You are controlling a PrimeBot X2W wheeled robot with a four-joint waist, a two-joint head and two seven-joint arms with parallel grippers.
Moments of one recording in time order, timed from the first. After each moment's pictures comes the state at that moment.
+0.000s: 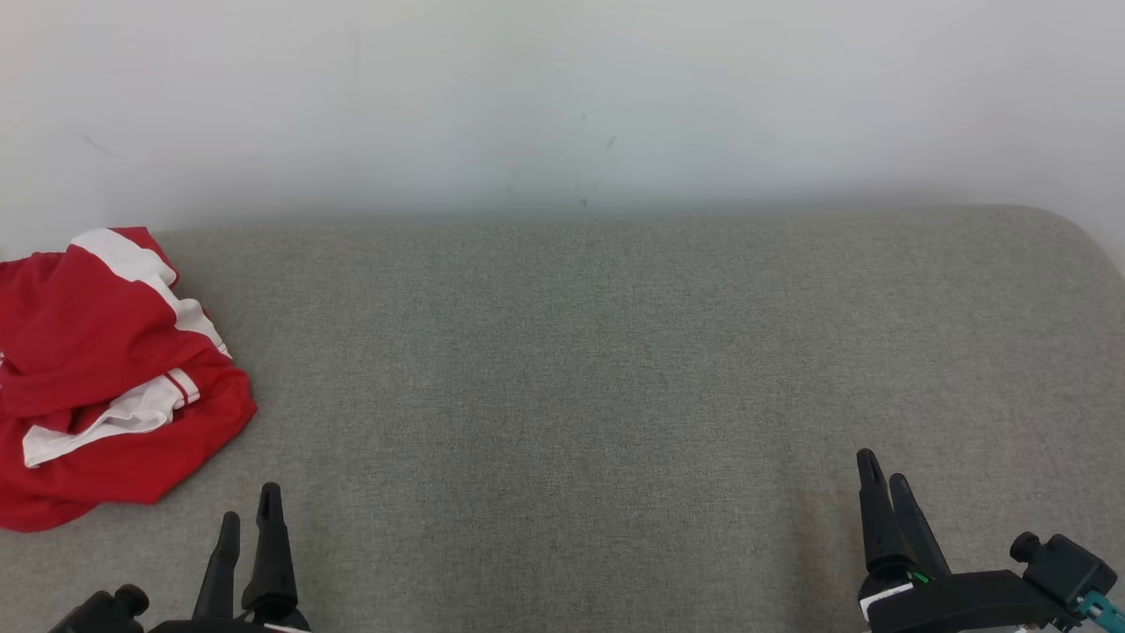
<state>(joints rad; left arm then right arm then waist) -0.03 0.05 0.07 0.16 -0.81 -0.12 -0.08 -0.03 -0.05 0.03 0.19 0.88 0.13 -0.08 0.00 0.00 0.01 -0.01</state>
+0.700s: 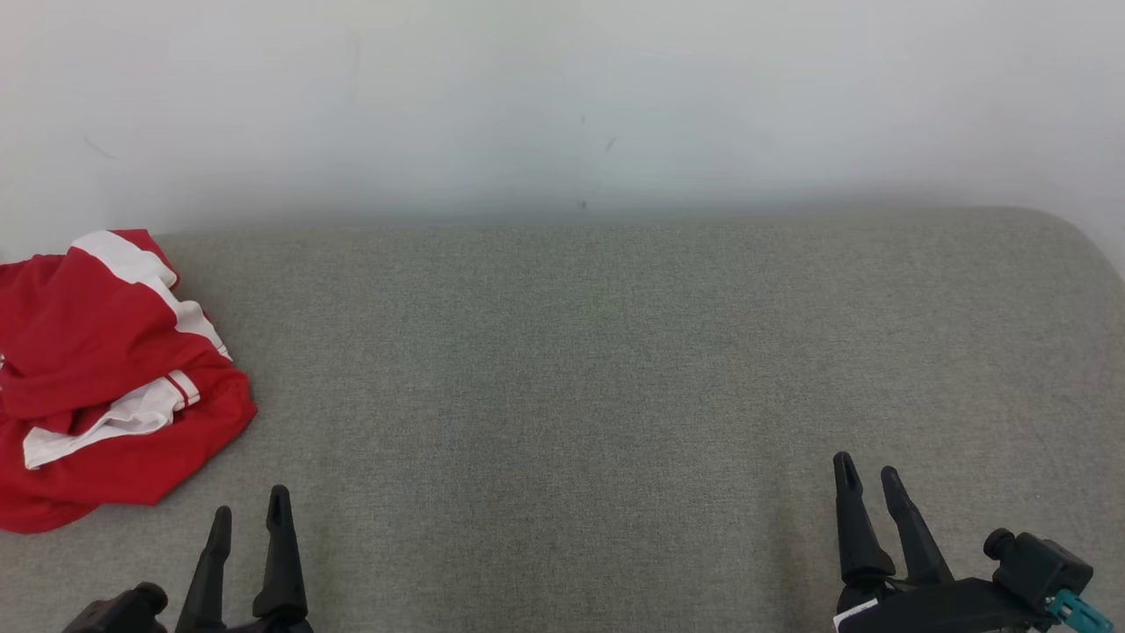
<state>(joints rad) 0.00 0.06 0.06 0.14 -0.55 -0.12 -0.14 -0.02 -0.05 0.07 0.18 0.63 0.13 -0.14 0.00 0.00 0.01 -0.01</state>
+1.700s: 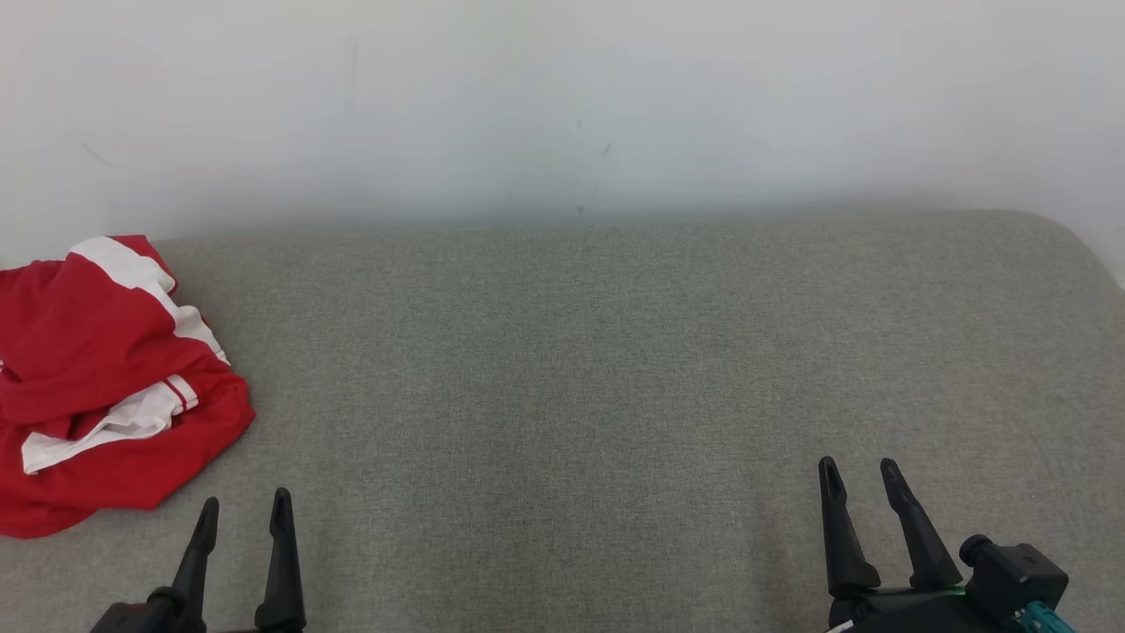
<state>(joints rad) 0.02 0.09 0.05 0.10 -0.28 -0.12 -0.21 0.00 -0.05 0.08 0.15 0.35 0.13 -0.21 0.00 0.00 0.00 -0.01</state>
